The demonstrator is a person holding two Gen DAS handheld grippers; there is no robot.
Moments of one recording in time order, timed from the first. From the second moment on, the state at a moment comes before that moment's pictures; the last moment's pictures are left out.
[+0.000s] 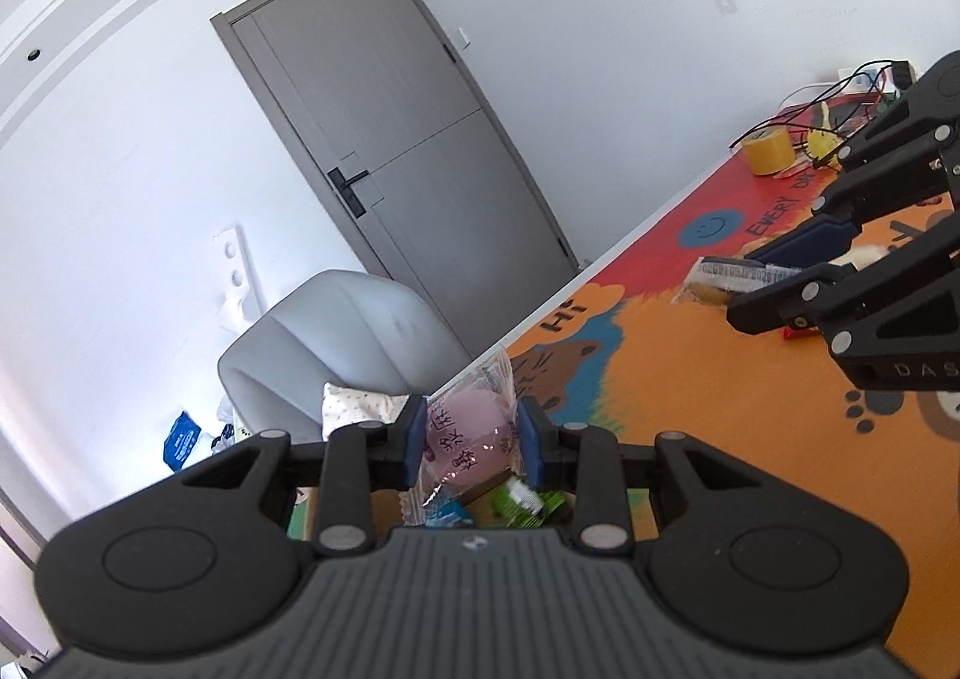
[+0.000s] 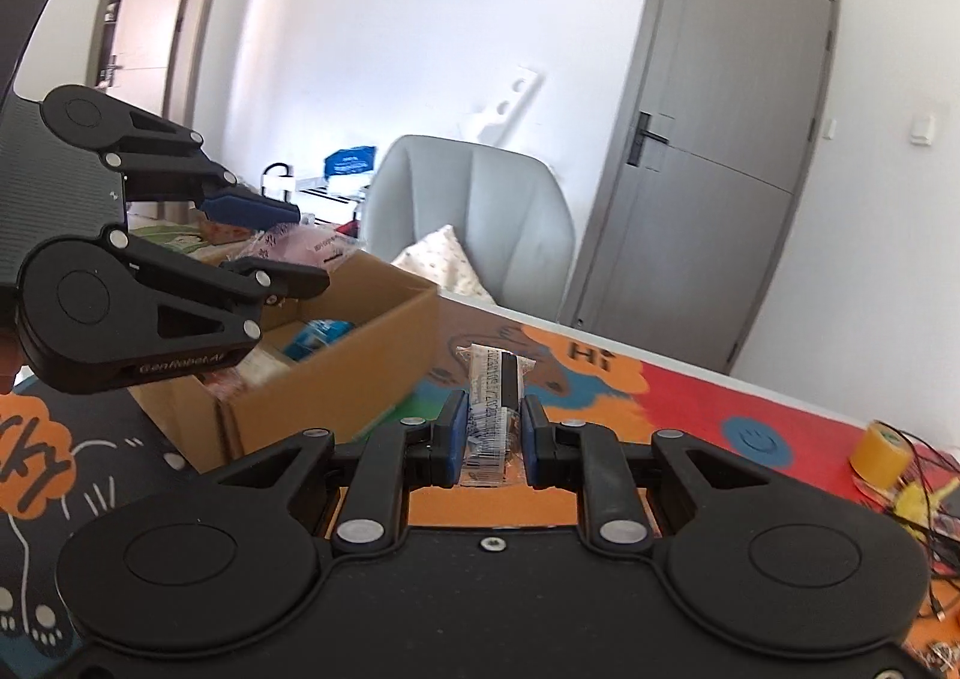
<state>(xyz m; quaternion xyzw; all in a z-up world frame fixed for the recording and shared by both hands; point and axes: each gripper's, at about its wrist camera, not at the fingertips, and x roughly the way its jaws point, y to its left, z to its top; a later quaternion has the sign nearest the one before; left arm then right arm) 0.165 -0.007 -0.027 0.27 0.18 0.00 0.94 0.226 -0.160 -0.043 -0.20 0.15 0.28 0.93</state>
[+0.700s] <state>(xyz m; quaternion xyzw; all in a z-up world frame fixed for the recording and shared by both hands) 0.166 0.048 -0.043 0.29 0.19 0.03 0.94 0.246 -0.077 -0.034 -0.22 0.14 0.35 0.90</state>
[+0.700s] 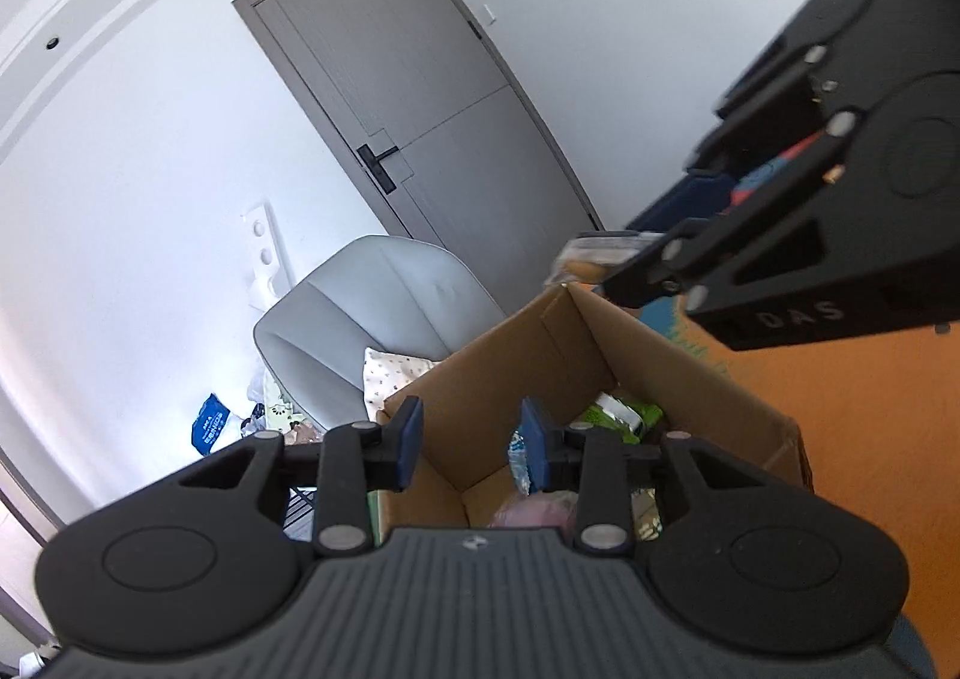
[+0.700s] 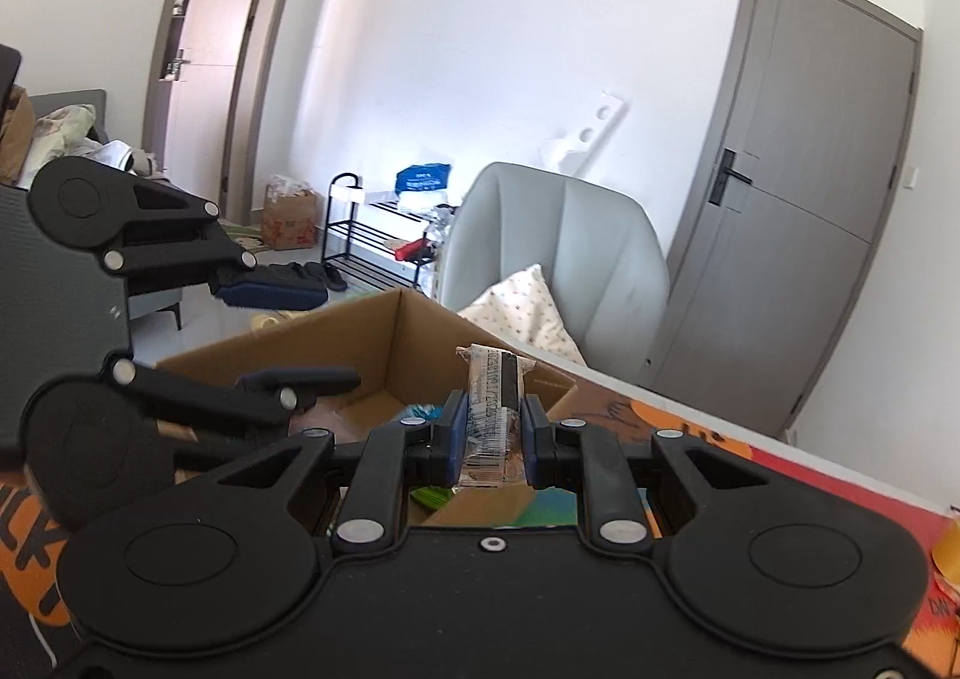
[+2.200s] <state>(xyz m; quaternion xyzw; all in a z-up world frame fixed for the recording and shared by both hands) 0.136 0.011 -0.021 0.27 0.15 -0.03 0.95 0.232 -0.146 -0.023 -0.25 0.11 0.32 0.91</state>
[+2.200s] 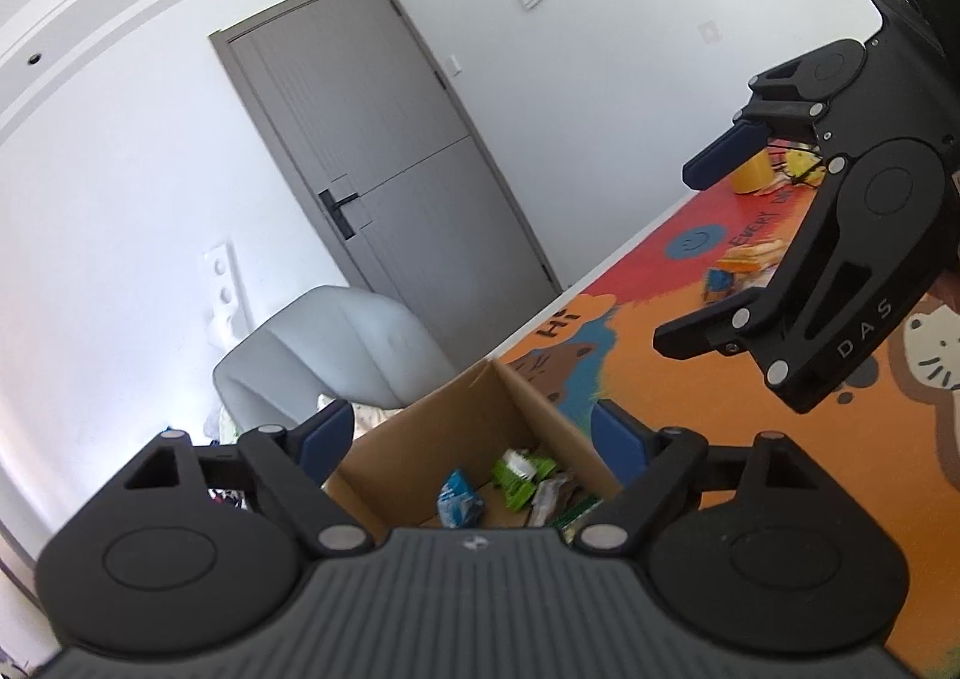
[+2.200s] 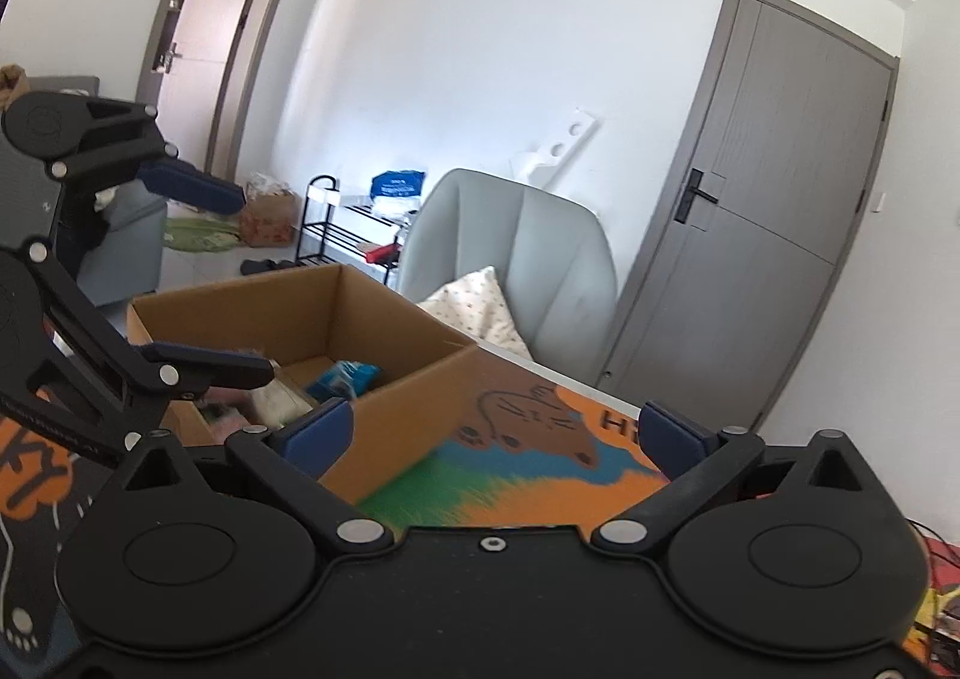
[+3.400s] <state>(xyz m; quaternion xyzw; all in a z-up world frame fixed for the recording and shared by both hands) 0.170 -0.131 -0.048 0.31 0.15 -0.17 0.92 0.221 -0.297 -0.039 -0.22 0.14 0.20 0.94</state>
